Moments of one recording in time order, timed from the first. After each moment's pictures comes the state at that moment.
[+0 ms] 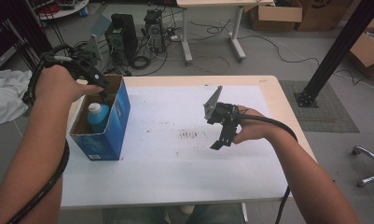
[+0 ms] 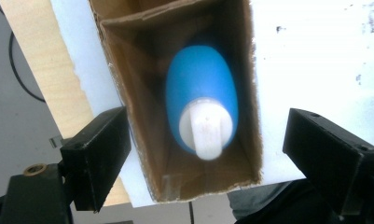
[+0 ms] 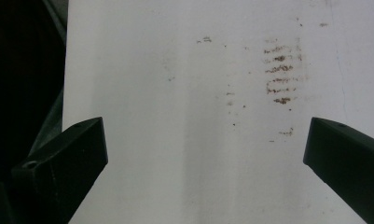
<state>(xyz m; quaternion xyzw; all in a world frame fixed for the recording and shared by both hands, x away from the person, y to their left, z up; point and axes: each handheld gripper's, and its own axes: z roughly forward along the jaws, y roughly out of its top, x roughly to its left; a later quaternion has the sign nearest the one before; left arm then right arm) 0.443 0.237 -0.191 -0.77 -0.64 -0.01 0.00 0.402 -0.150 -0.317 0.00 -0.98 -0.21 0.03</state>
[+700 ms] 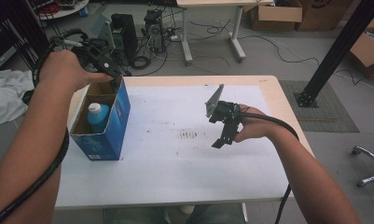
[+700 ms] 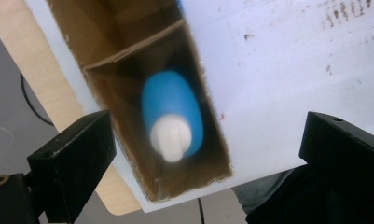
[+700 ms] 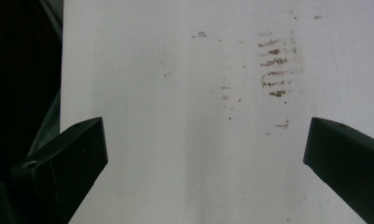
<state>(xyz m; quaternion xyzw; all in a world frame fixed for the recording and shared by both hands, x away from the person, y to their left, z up) 0.452 0.201 -0.164 -0.82 -0.58 -0.02 0.00 0.406 -0.155 -0.316 -0.01 -0.98 -0.21 0.04</state>
